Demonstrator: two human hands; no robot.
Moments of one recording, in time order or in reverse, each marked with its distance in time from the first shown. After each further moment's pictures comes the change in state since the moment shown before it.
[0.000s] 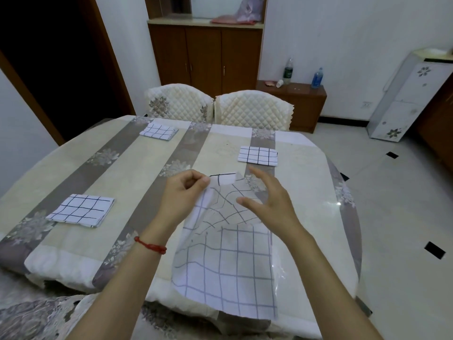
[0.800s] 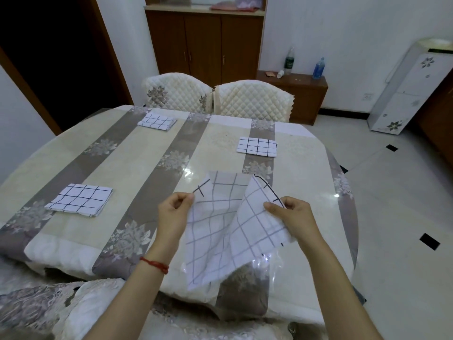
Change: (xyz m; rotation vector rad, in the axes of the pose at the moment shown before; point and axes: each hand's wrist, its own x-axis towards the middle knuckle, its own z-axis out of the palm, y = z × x) left_hand -0.037 -0.054 0.004 -0.081 0.265 -0.267; right_hand -0.029 0.051 -0.017 0.355 0.128 0.456
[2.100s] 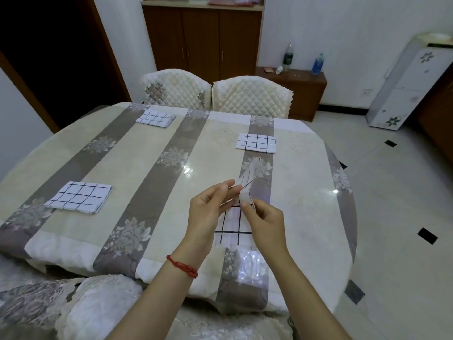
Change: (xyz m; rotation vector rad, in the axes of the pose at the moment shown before) left_hand -0.044 0.032 0.042 -0.301 -0.320 -0.084; right_hand -0.047 -0.005 0.059 0.048 -0.013 -0.264
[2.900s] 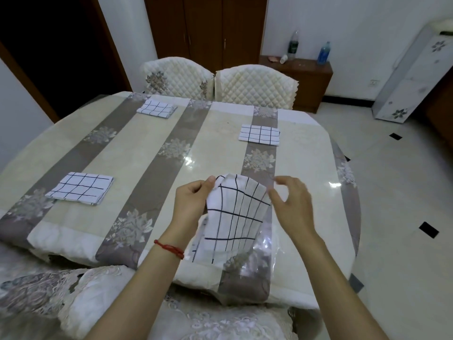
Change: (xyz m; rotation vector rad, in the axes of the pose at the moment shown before) left_hand 0.026 -0.006 -0.033 0.227 0.163 -0.052; right_hand 0.036 0.014 -0.041 -0.663 0.156 -0.088
